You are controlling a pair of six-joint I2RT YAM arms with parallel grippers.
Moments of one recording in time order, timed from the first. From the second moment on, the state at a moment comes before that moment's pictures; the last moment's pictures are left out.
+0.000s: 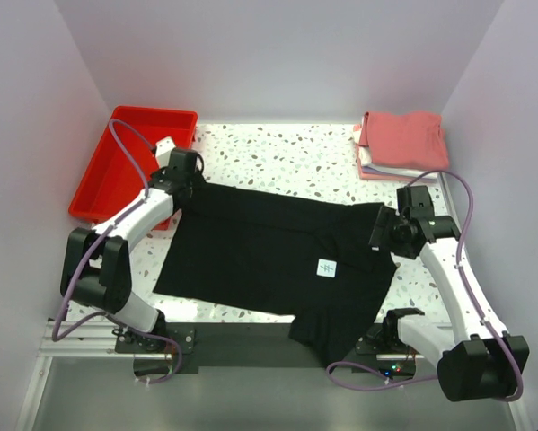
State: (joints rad) left arm -0.25 1.56 1.04 -0.29 -0.48 -0.66; right arm 0.08 1.02 0.88 -0.96 0.09 0.42
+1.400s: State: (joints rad) left arm -0.48 1.31 0.61 -0.21 -0.24 -0.70; right arm 0.60 1.69 1.04 -0.66 0.25 0.22
